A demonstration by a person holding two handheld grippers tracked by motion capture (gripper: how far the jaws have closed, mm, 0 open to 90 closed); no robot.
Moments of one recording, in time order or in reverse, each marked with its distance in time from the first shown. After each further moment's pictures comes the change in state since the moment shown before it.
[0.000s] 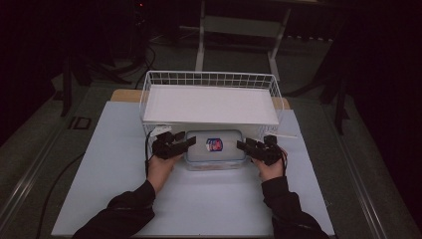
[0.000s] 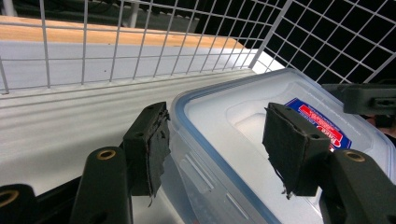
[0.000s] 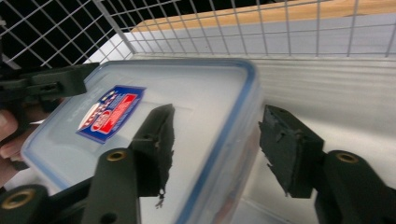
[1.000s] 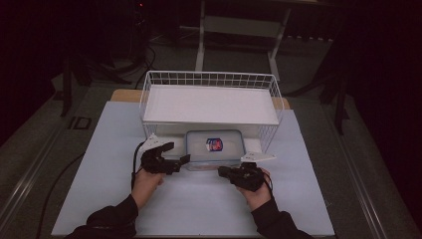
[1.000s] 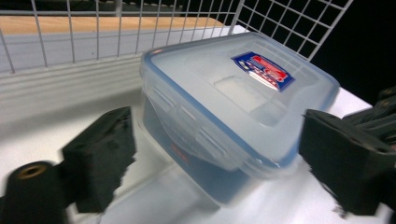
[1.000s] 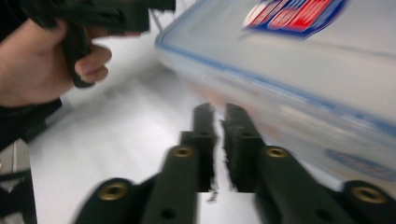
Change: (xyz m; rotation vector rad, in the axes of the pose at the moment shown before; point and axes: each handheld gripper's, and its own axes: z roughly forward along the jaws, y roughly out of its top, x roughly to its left) left arm -0.012 -0.021 -0.052 0.034 -0.062 0.099; right arm 0.083 -0.048 -0.002 0.166 0.169 -0.196
